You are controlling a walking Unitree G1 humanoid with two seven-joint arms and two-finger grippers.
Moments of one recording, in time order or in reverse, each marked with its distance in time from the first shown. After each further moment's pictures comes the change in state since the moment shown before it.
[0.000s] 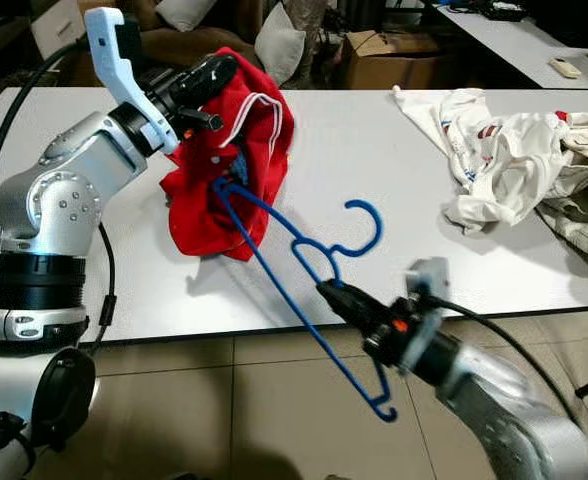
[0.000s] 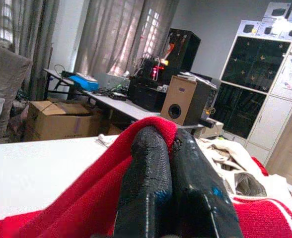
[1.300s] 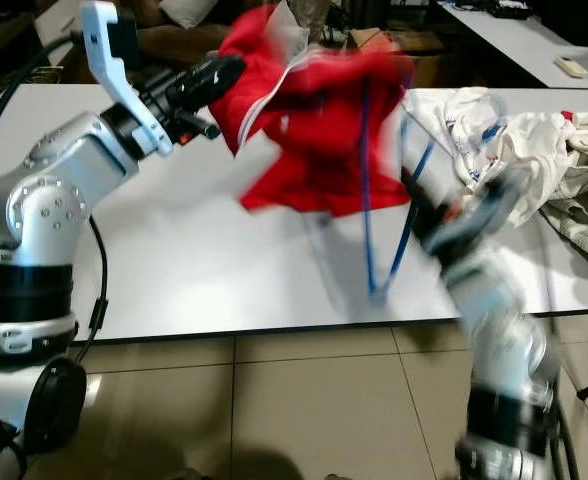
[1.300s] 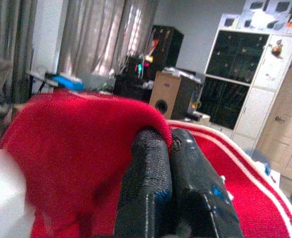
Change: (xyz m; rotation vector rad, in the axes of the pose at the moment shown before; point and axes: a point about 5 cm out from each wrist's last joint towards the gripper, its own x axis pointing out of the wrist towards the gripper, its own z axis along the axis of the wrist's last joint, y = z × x) left arm -0.014 -0.010 -0.001 0.015 0.028 -0.076; right arm 0.028 -0.072 0.045 0.352 -0.352 -0.448
